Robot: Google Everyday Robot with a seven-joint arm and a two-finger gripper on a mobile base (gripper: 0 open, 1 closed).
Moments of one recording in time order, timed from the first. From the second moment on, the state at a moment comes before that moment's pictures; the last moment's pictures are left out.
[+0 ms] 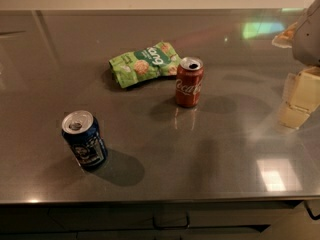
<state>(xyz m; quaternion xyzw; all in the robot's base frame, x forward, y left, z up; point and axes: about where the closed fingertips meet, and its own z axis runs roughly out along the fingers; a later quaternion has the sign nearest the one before) 0.438 -0.217 0.976 -0.60 0.78 -0.03 0.16</state>
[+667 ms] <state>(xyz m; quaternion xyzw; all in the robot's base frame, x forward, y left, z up) 0.454 -0.214 0.974 -0.59 0.79 -0.03 0.17</state>
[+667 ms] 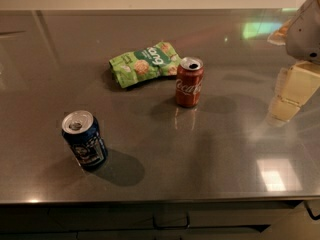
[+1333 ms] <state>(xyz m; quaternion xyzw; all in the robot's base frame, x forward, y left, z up) 0.513 -0.198 0.970 -0.58 0.79 0.00 0.22</state>
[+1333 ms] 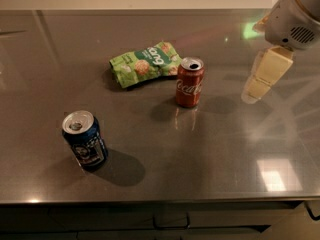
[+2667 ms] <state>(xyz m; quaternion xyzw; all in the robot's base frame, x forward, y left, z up) 0.580 -0.151 0.919 -0.57 0.79 0.08 0.24</state>
